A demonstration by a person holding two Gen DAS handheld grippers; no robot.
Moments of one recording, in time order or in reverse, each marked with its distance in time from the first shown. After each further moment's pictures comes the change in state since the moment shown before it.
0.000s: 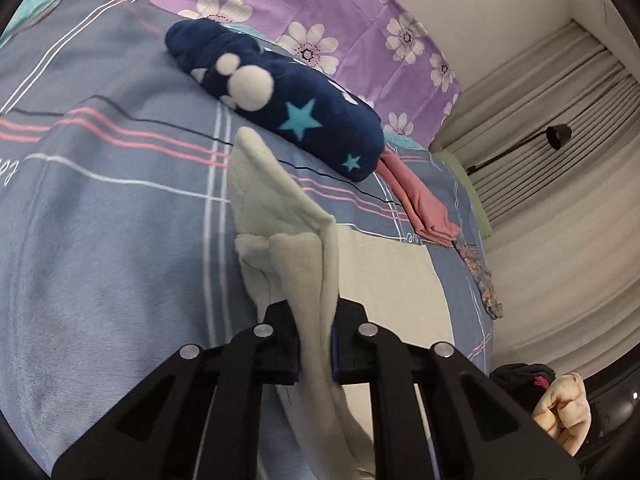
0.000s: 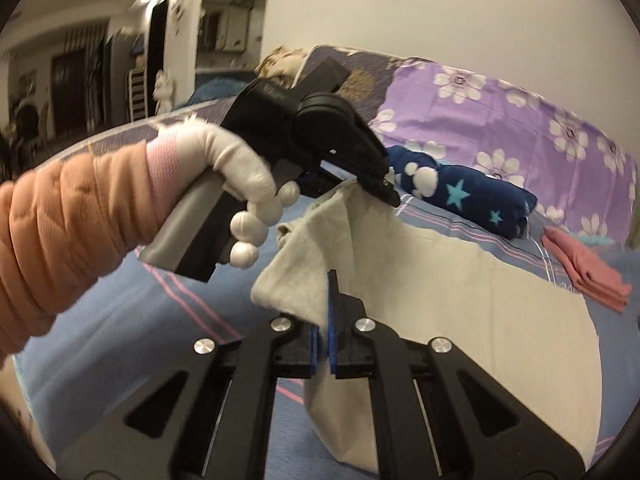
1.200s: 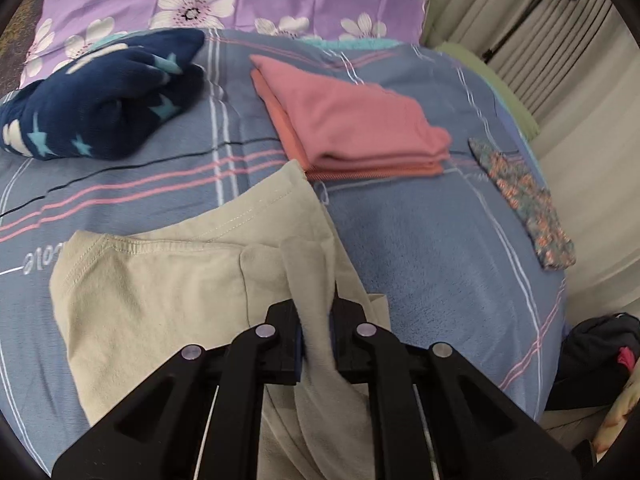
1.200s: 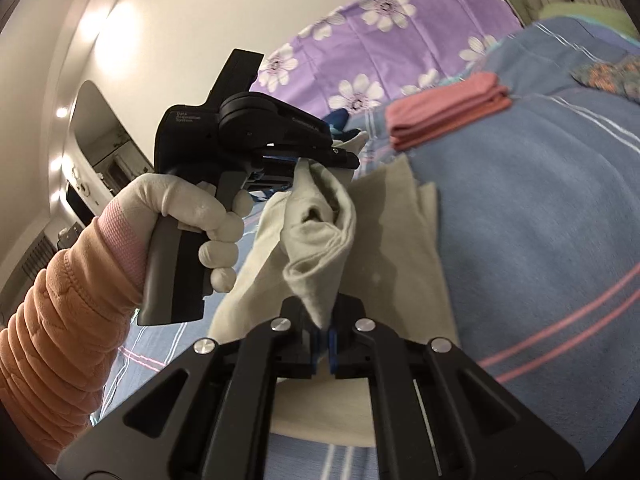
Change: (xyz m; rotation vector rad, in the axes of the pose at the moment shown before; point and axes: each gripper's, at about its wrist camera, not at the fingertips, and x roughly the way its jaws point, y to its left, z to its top) left arm 0.229 -0.251 -0.027 0.304 0.193 0.274; right arm -0.103 -0.278 -0.126 0.717 -0.042 -0.002
